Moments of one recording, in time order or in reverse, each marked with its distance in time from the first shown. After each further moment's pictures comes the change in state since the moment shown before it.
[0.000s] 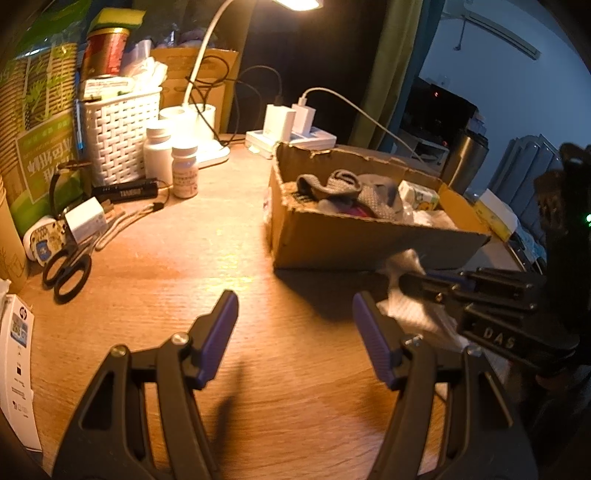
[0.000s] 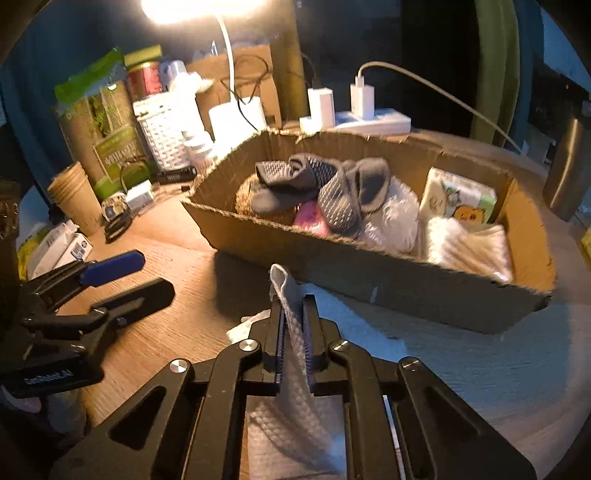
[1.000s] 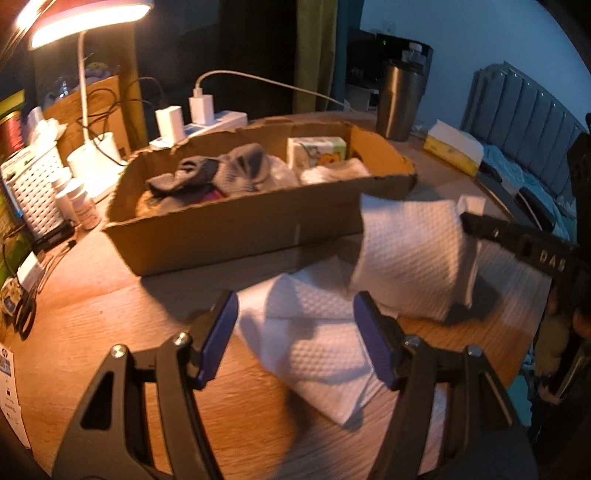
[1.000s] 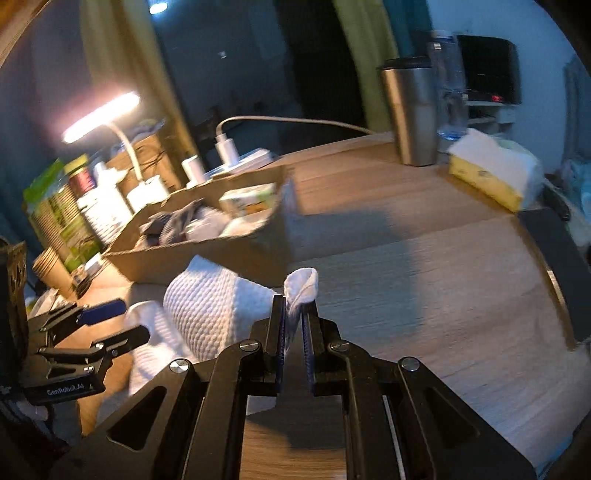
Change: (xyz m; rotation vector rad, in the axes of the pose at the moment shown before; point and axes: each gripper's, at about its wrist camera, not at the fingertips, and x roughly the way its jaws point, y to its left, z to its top) left arm 0.032 -0.128 -0.010 0.249 0.103 -0.005; right arm -0.099 -0.148 -0.072 0.298 -0.190 -0.115
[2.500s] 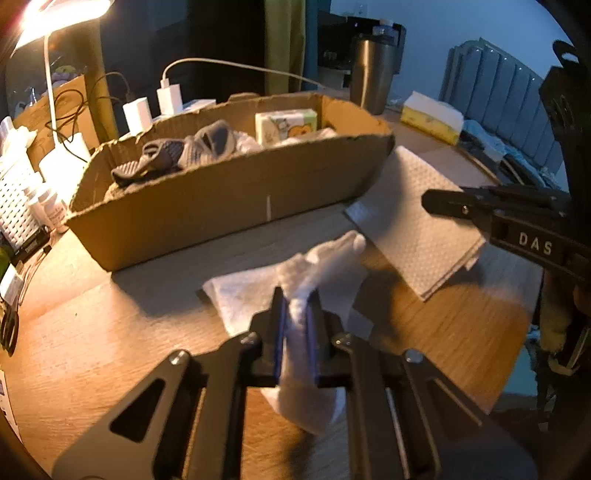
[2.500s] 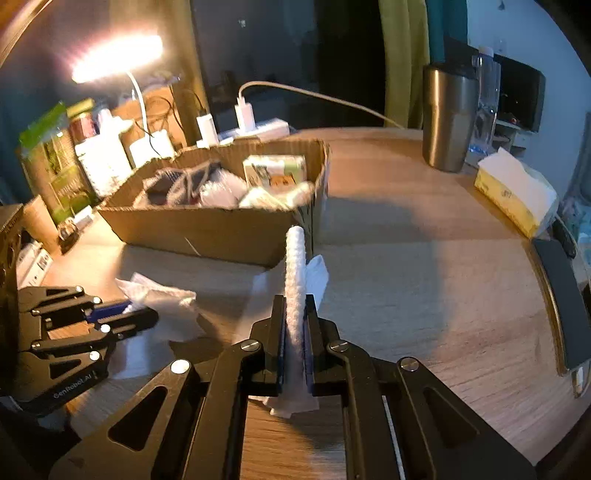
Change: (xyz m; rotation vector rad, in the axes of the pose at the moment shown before) left arm 0.009 -0.006 -0.014 0.080 0.035 -0.074; right arm 0.016 0.042 0.004 -0.167 0.099 -0.049
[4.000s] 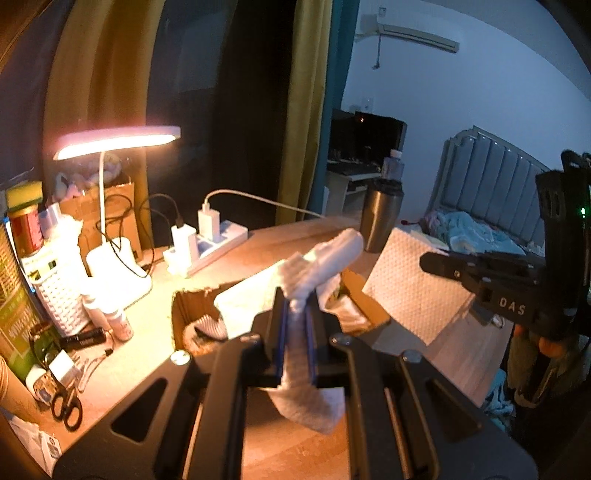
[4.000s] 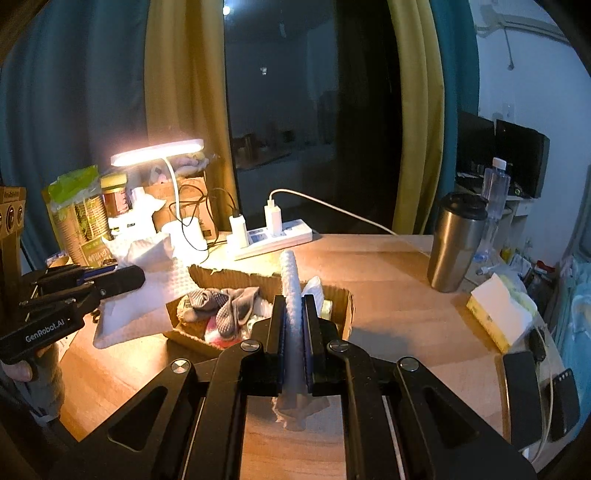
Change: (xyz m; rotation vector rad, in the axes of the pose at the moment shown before) left arm -0.112 0.060 0.084 -0.080 -0.357 -0.032; right arm -0.067 0.039 0.094 -0.084 -0.230 0.010
